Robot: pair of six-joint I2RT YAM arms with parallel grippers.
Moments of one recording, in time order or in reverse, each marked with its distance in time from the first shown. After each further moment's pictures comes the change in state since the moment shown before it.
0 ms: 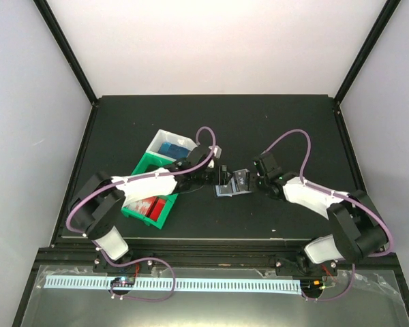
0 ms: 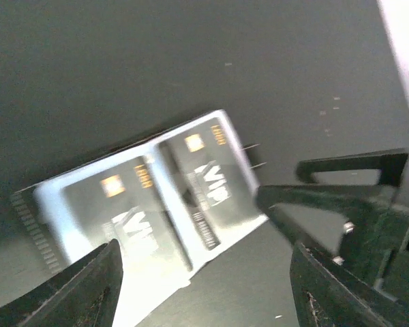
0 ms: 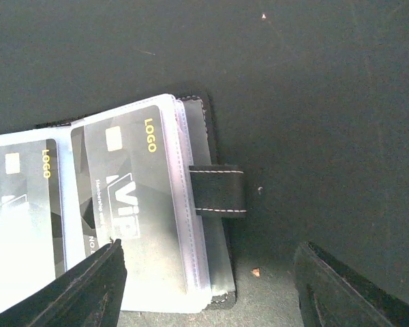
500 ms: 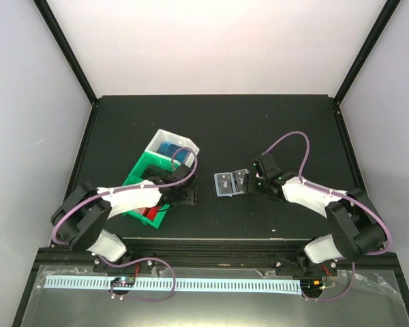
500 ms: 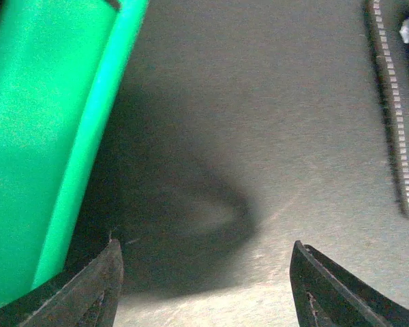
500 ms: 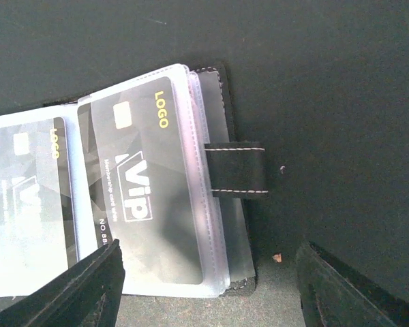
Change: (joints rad) left arm 0.062 -0.161 -0.265 -0.280 -0.234 0.015; right arm 0.000 0.028 0.007 -0.006 -0.062 0.021
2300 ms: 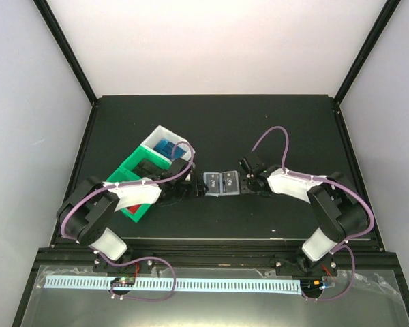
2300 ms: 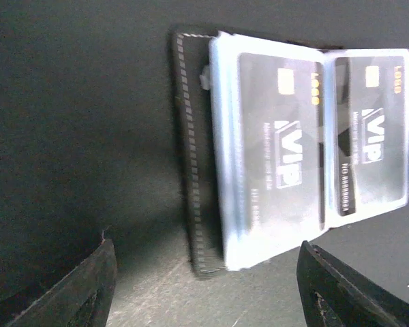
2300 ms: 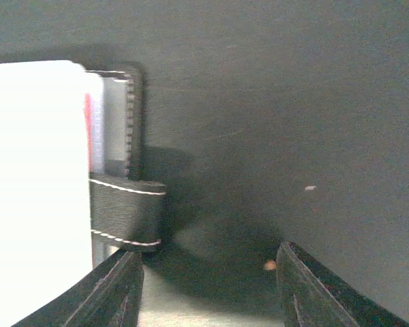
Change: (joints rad) left arm 0.072 0.038 -0.036 0.237 0.235 -0.071; right arm 0.065 0.183 0.138 -0.119 0.125 -0.058
